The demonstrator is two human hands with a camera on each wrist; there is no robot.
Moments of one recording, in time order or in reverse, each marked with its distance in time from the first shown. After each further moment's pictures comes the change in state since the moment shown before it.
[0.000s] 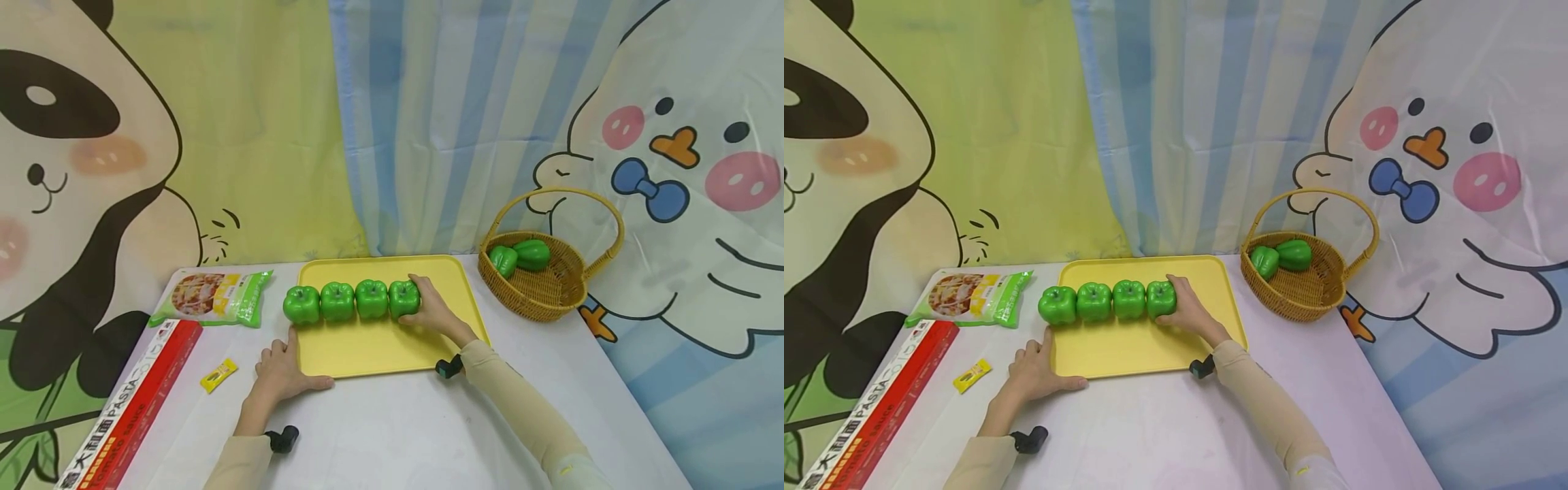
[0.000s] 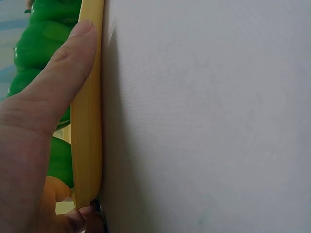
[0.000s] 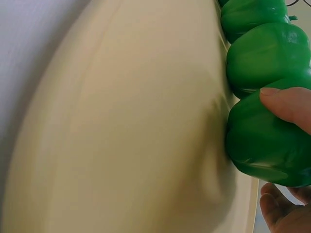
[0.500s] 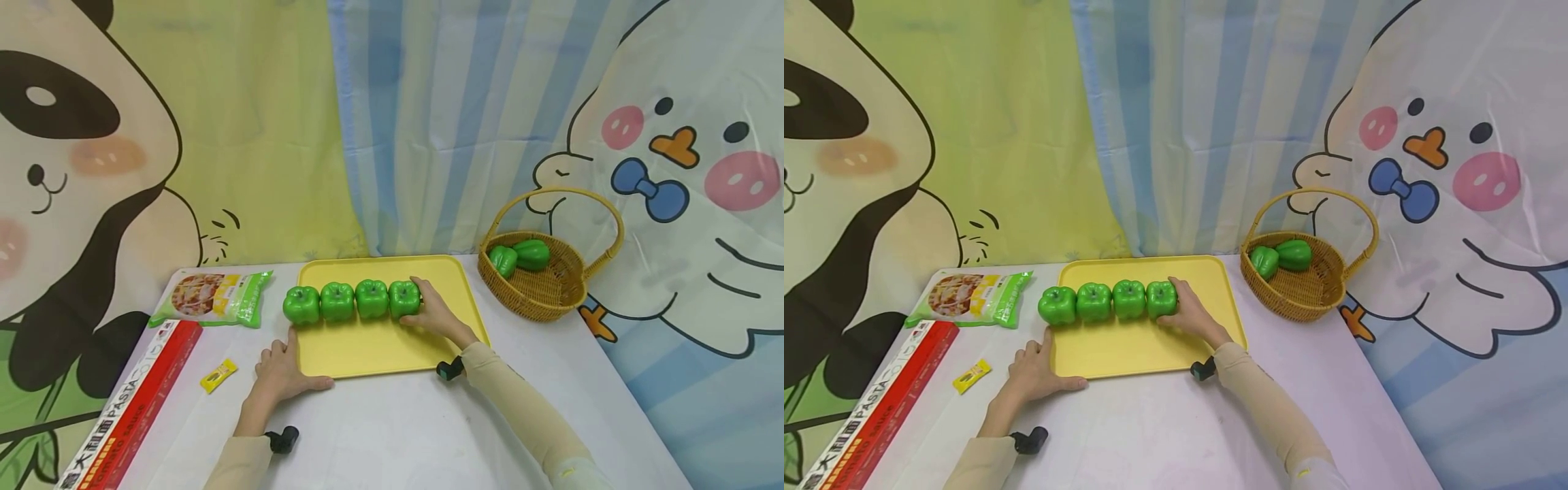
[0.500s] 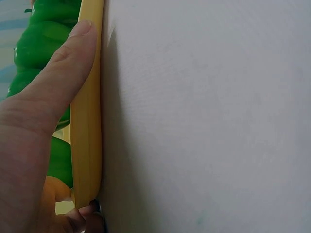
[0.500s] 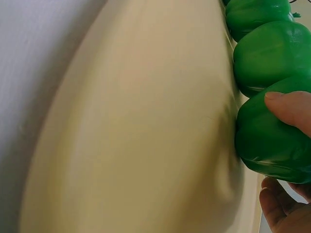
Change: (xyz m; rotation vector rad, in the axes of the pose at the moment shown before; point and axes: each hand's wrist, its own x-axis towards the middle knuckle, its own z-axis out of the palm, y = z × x) left_hand -0.001 0.000 -0.001 -0.009 0.005 0.002; right_hand -0.003 0.007 0.001 0.020 -0.005 0.004
